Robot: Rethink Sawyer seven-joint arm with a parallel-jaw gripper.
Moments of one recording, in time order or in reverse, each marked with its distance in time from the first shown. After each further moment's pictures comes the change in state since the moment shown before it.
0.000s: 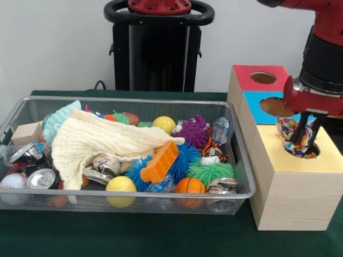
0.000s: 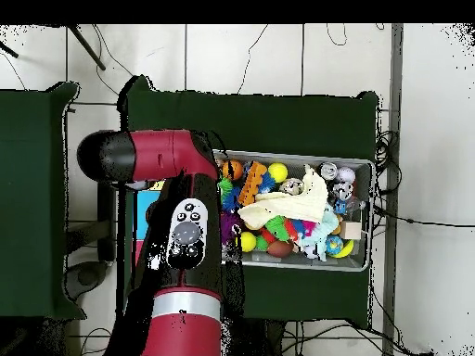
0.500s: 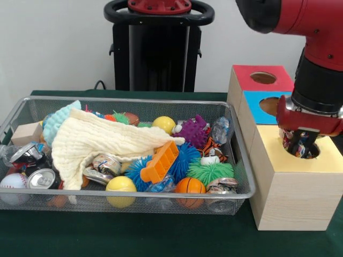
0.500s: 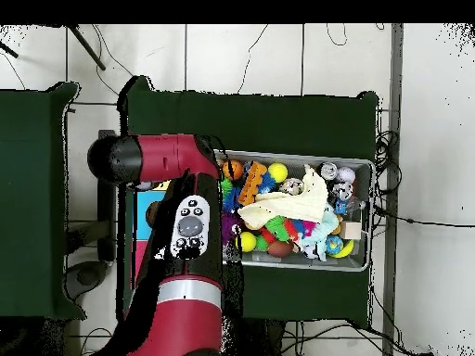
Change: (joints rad) arm -0.002 0.058 0.000 -0.008 0.002 -0.068 0.000
